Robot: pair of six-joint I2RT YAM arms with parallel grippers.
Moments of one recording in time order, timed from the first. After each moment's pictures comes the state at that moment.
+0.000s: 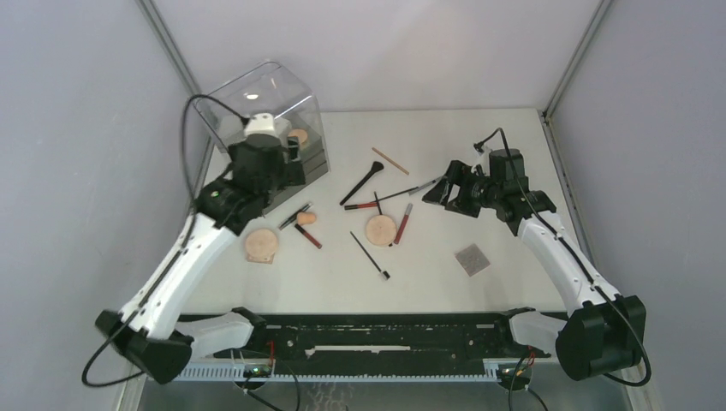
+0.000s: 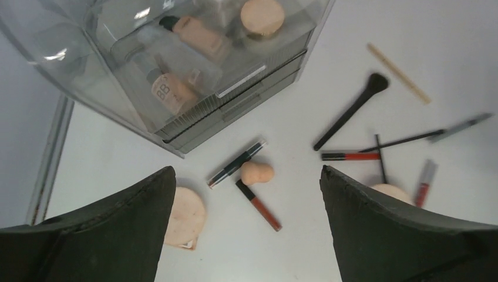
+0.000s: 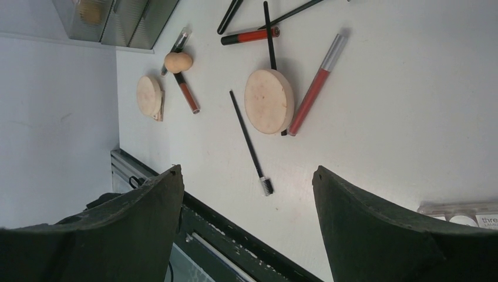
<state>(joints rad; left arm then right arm) -0.46 1.10 1.33 -0.72 -0.46 -0.33 0.21 1.18 0.95 -0.49 -0.49 0.58</state>
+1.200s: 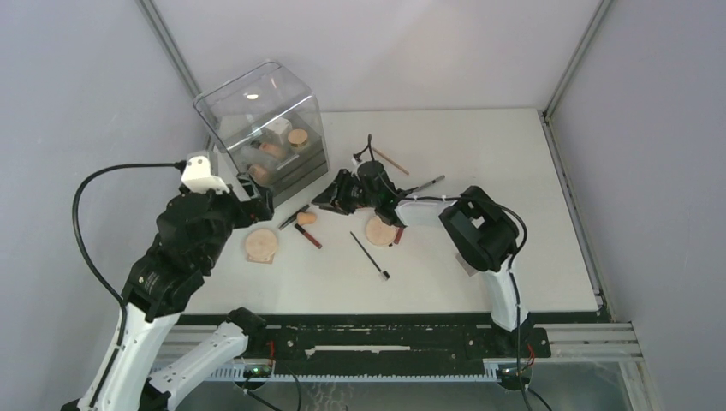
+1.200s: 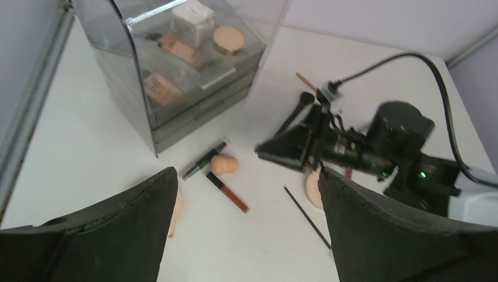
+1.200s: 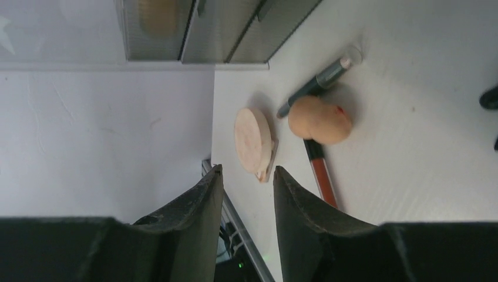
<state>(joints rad) -0.52 0.72 1.23 -0.79 -0.43 -0.37 0.76 2.07 1.27 0.40 -0.38 1.15</state>
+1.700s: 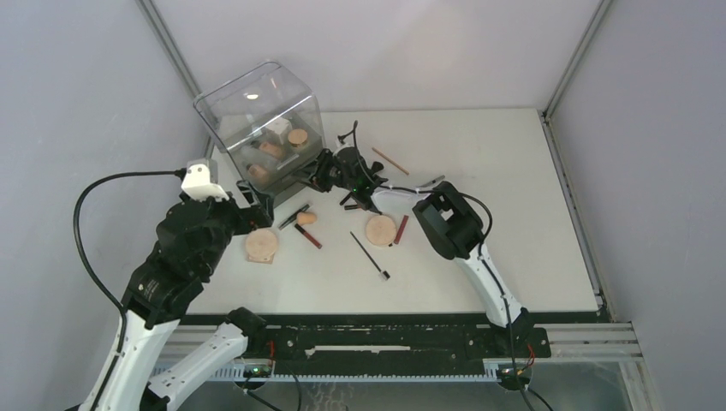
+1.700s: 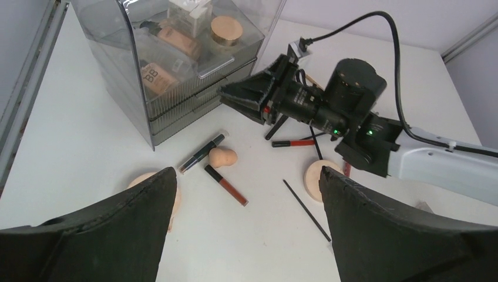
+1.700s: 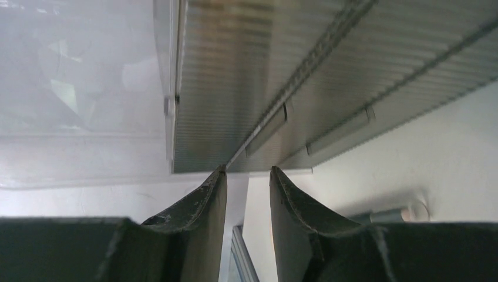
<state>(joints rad) -0.52 0.64 1.15 -0.78 -0.39 -0.39 0.77 2.37 1.70 0.46 -0.28 1.26</state>
